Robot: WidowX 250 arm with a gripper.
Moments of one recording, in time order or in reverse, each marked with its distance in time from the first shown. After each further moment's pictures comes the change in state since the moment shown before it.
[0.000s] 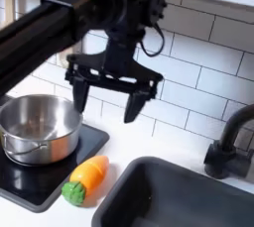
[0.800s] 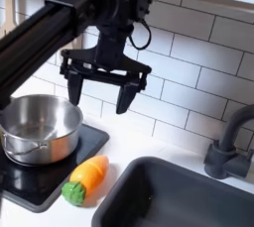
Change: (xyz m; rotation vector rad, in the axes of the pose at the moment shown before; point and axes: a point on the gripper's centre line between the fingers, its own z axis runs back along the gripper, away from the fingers) arm 0.013 -0.002 -0.007 -0.011 0.025 0.013
